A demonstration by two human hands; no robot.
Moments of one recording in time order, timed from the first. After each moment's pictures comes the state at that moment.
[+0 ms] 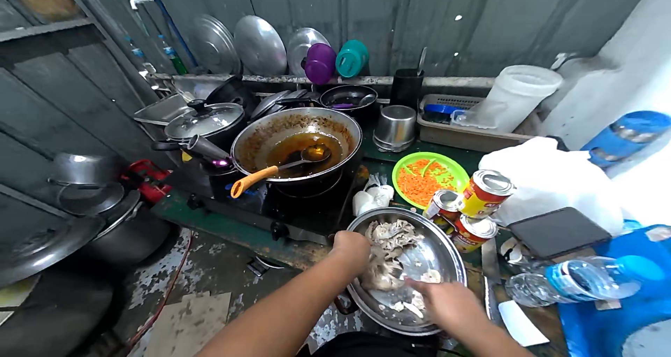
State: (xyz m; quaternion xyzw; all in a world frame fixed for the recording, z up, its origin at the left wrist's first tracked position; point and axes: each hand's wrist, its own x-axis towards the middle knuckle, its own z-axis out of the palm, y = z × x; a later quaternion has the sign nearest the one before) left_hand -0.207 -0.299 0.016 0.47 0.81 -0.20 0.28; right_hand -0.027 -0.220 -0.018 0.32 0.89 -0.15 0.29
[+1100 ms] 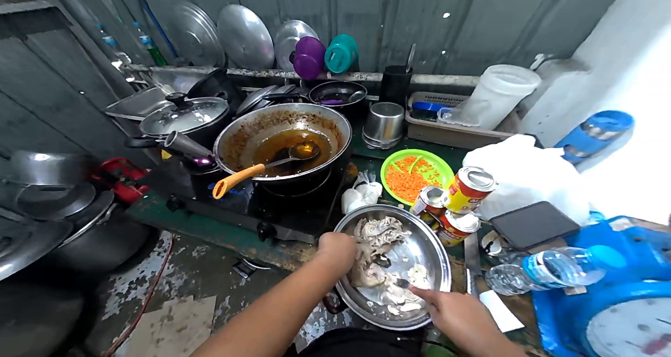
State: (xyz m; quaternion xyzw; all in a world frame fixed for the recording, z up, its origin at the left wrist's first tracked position) left_hand -0.209 -0.302 0.017 0.45 0.82 -0.20 0.29; right_hand 0.004 -0.222 -0.010 0.37 0.86 -0.17 0.31
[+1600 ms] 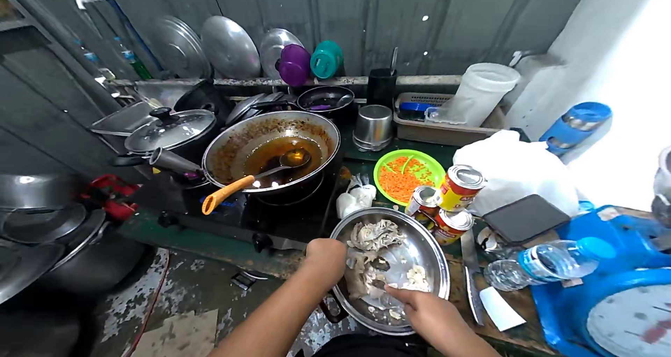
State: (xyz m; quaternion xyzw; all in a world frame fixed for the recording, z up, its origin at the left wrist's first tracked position) left_hand -0.220 -0.313 0.033 0.46 0.82 -0.21 0.27; right_hand -0.022 -0.241 -0.015 0.36 0.84 -0.29 0.27
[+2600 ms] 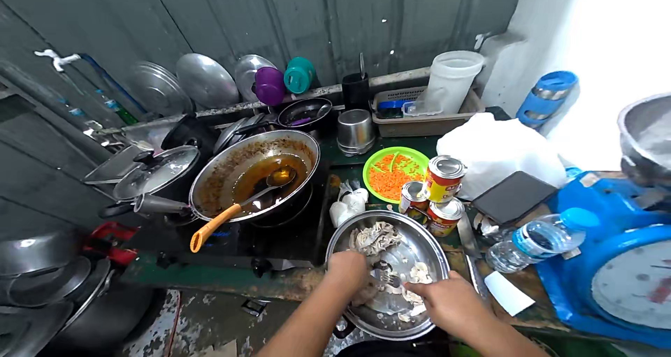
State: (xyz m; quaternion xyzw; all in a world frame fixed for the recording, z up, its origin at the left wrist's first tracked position) left_hand -0.202 -0.274 0.003 0.51 0.78 -0.20 0.31; right_hand -0.004 -0.217 -0.019 0.33 0.89 -0.17 0.26
